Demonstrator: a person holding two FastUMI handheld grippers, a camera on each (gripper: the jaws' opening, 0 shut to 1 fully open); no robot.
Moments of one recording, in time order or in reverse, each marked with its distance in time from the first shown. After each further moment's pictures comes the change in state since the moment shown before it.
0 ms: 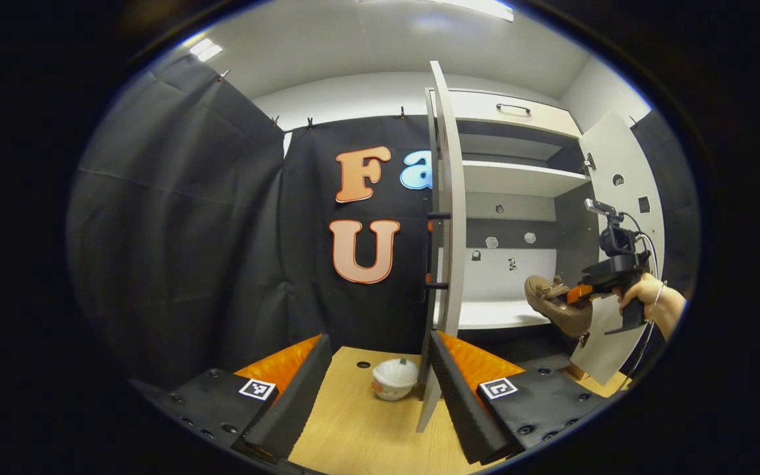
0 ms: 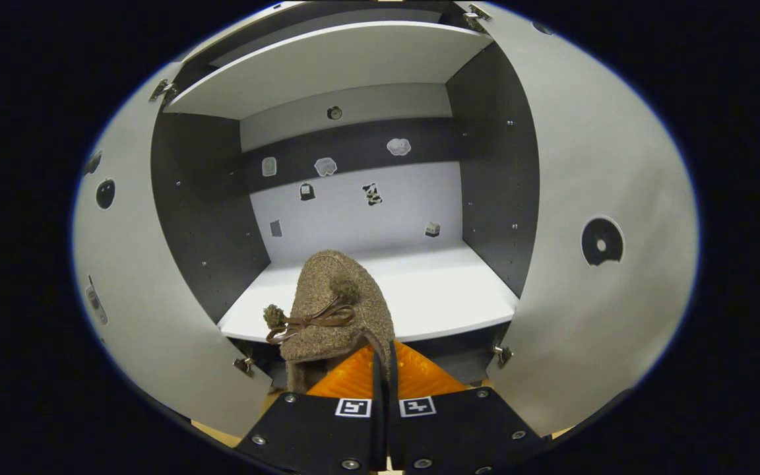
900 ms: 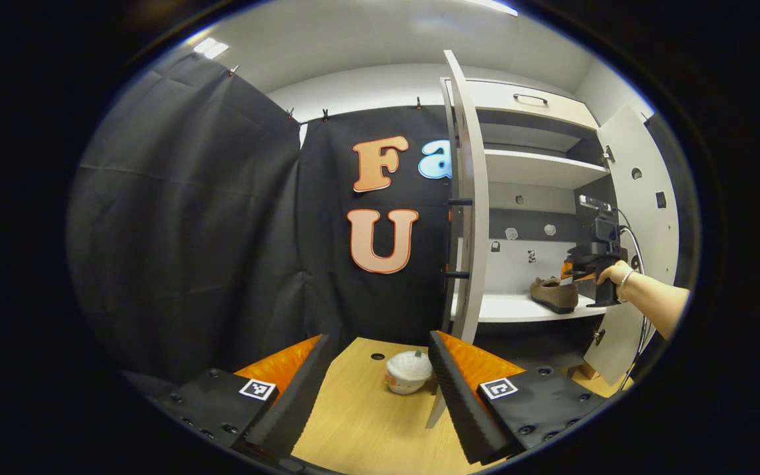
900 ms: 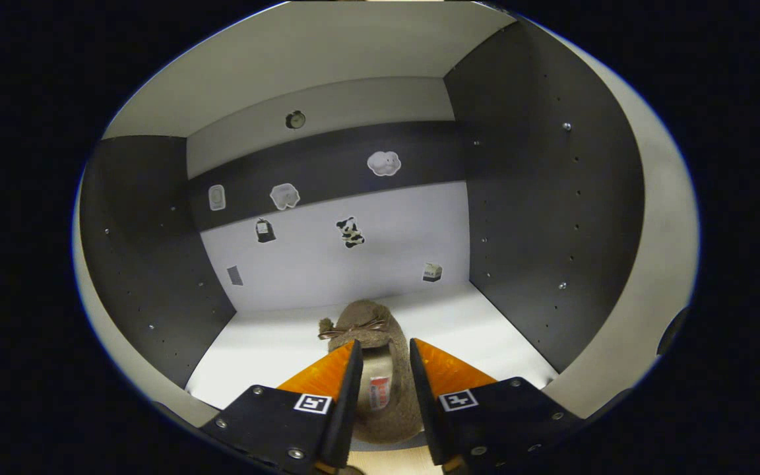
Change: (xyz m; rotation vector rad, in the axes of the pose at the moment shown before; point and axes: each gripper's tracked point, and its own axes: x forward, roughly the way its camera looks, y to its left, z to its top) left arm 0.009 0.008 -0.017 -0.022 0.069 0.056; right arm 0.090 -0.013 0.055 0.006 -0.085 -0.044
